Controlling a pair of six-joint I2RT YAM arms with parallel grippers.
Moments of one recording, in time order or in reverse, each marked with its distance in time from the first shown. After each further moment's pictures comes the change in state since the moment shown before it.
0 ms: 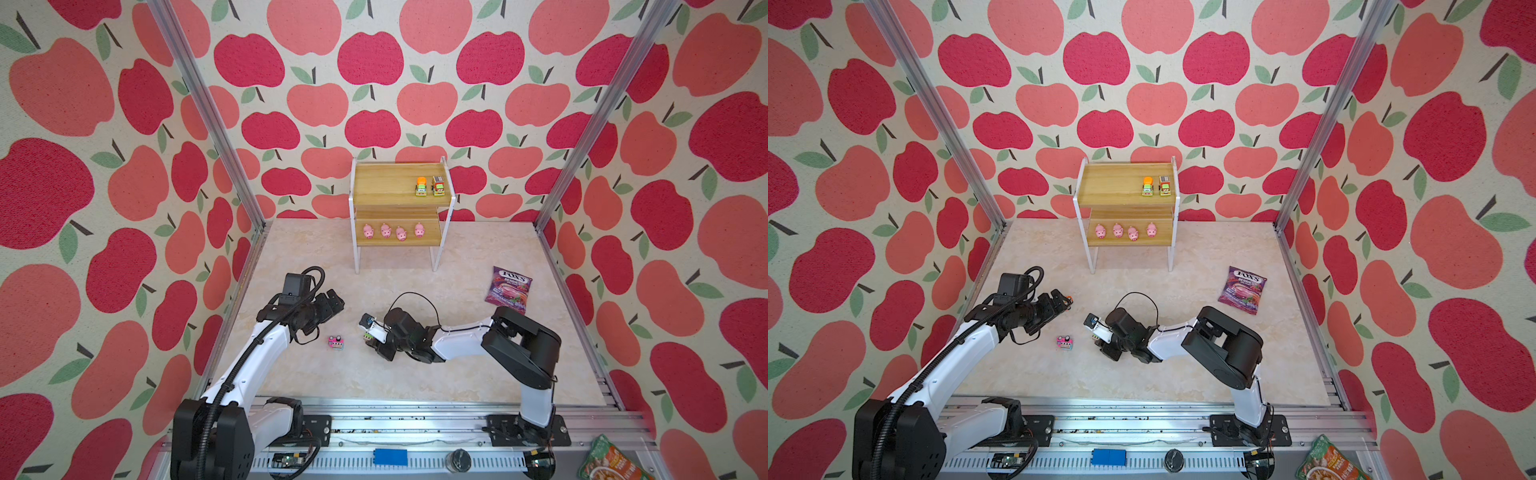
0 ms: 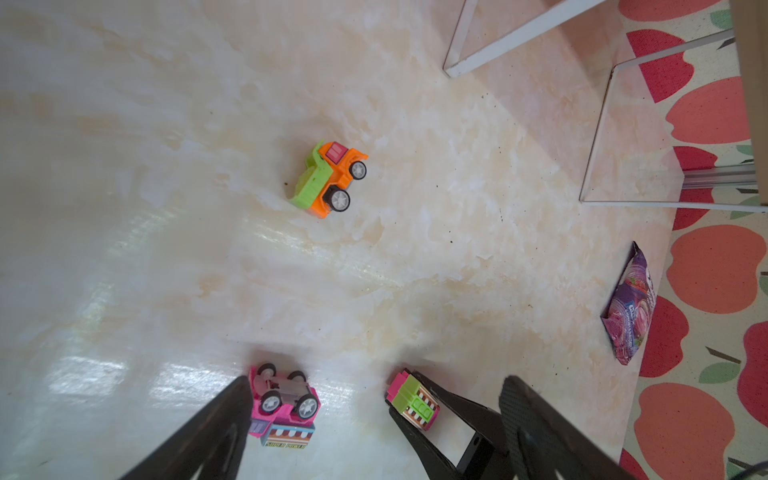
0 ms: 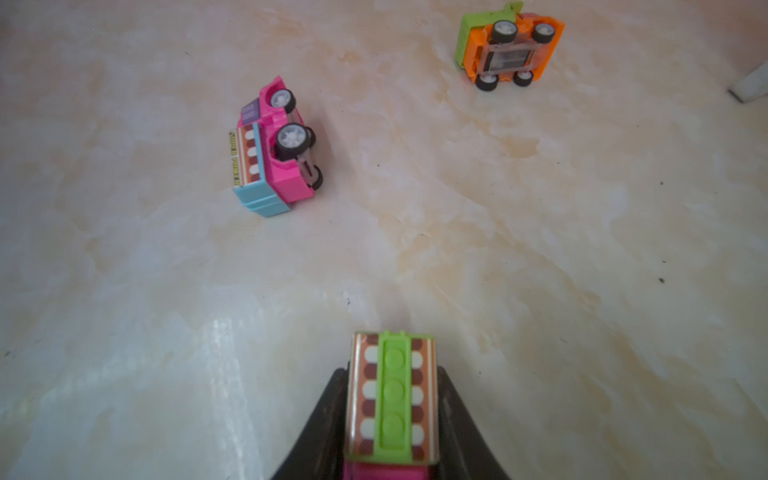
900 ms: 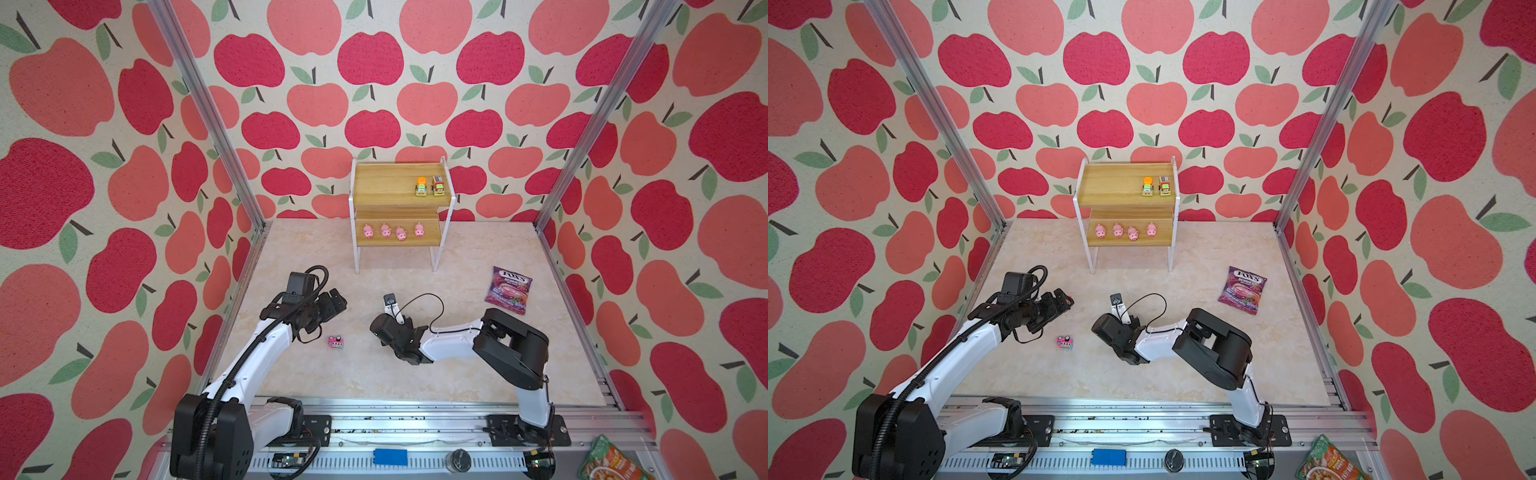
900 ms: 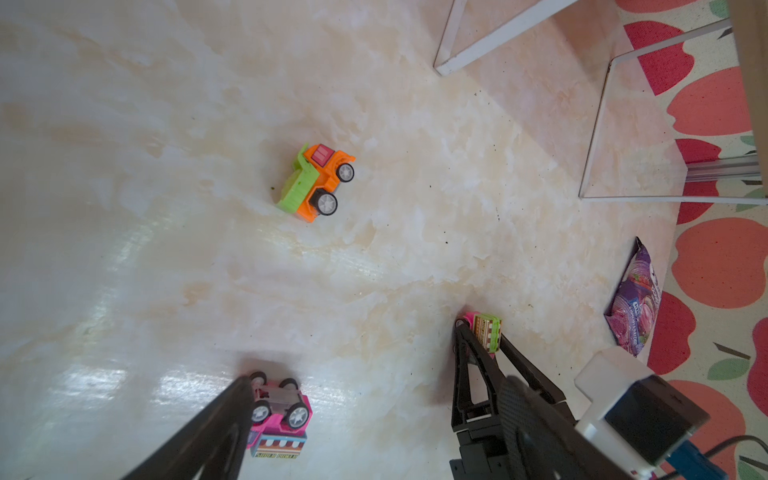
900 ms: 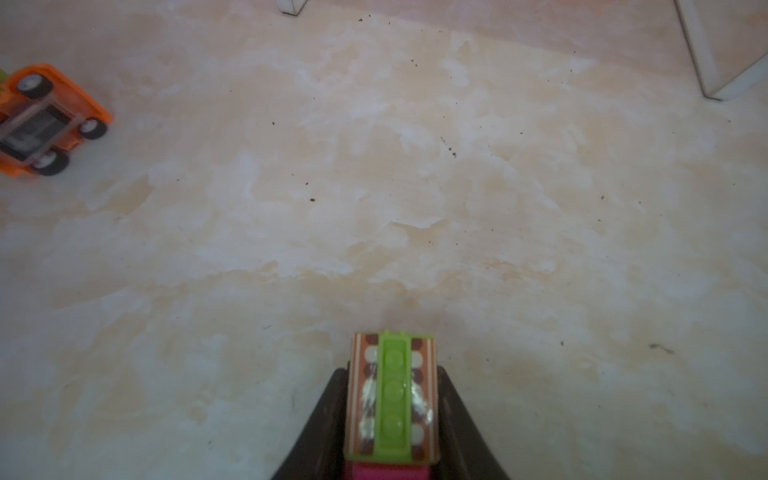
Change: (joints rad) left arm -0.032 0.016 0.002 0.021 -0.019 -0.003; right arm 0.067 0.062 0.127 -0.248 0.704 0.697
